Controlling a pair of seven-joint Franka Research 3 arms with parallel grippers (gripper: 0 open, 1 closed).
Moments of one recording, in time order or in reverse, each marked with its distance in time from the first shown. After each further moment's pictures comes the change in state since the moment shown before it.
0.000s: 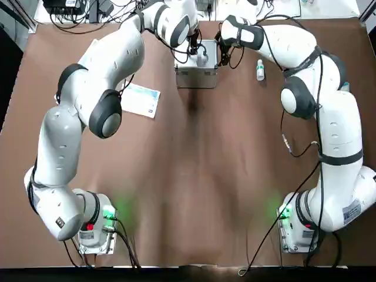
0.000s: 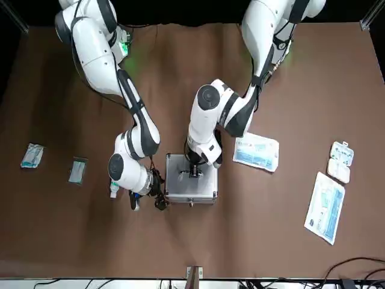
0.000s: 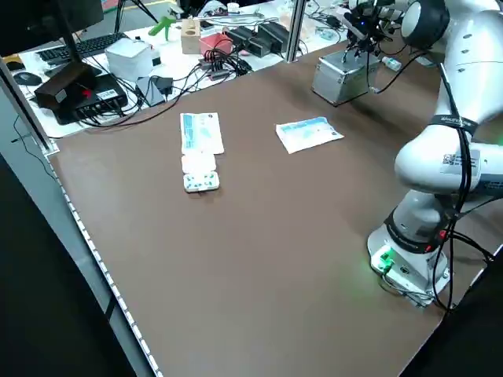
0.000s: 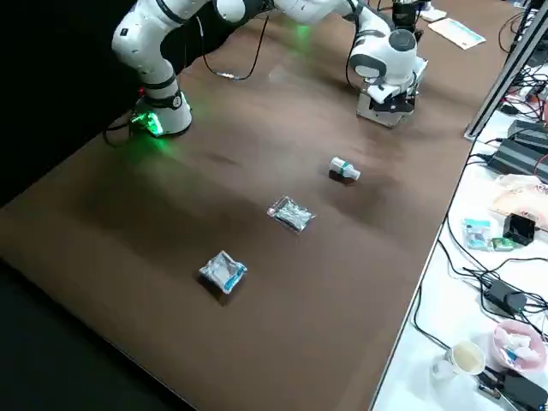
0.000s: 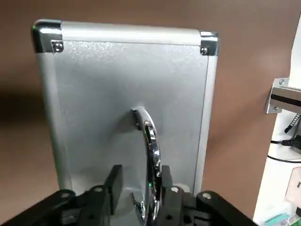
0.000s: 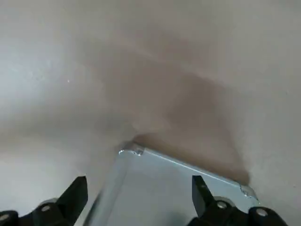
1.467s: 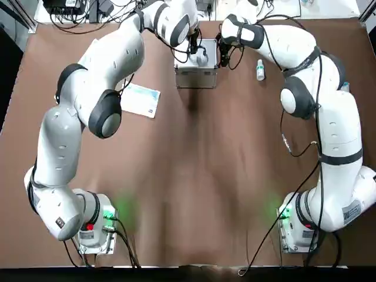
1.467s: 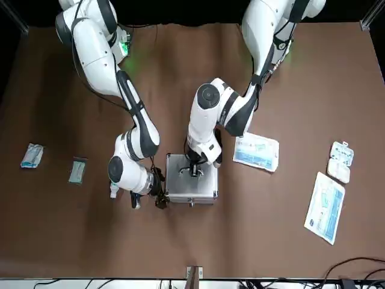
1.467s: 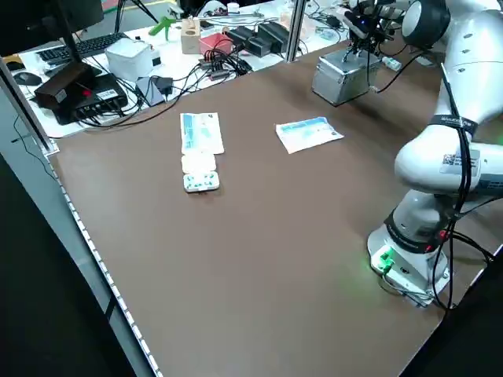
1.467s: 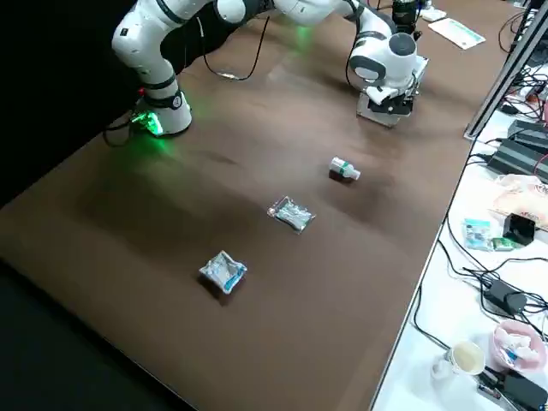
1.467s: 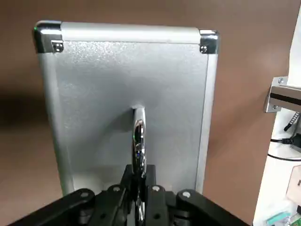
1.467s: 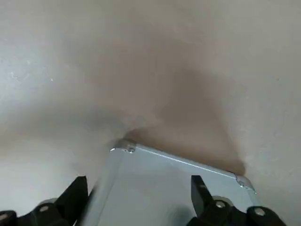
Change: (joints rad) left arm -0.002 -0.008 0.001 0.002 0.001 -0.013 0.009; right arm -0.003 0.007 -0.004 0.007 0.049 -0.031 0.021
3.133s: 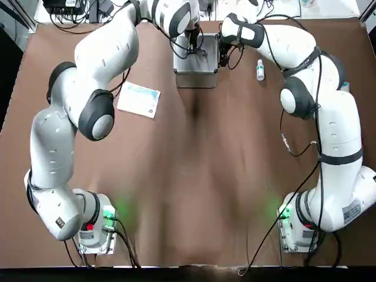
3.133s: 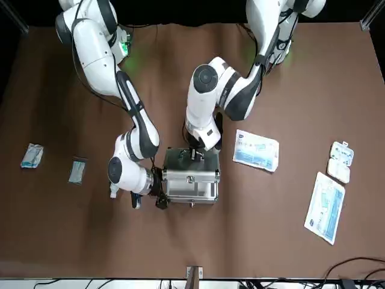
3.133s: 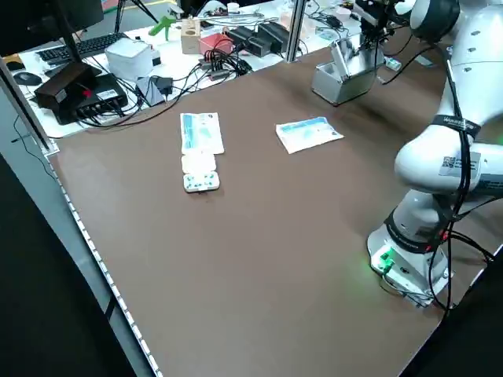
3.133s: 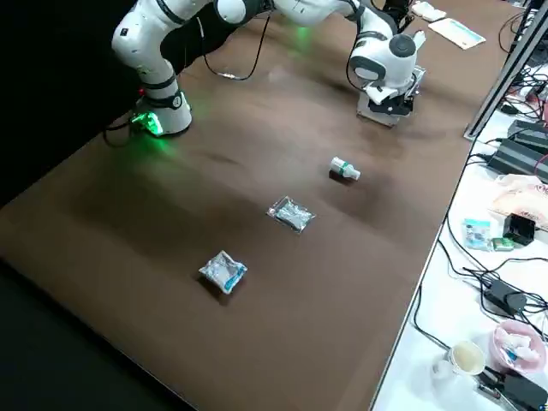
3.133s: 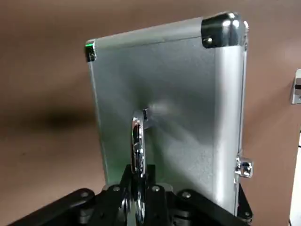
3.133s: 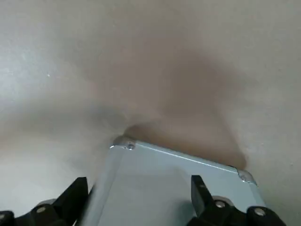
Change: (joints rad) left arm -0.001 -0.092 -0.042 0.000 -0.003 -0.211 0.051; right arm -0.001 0.004 0.001 0.006 0.030 -0.007 0.000
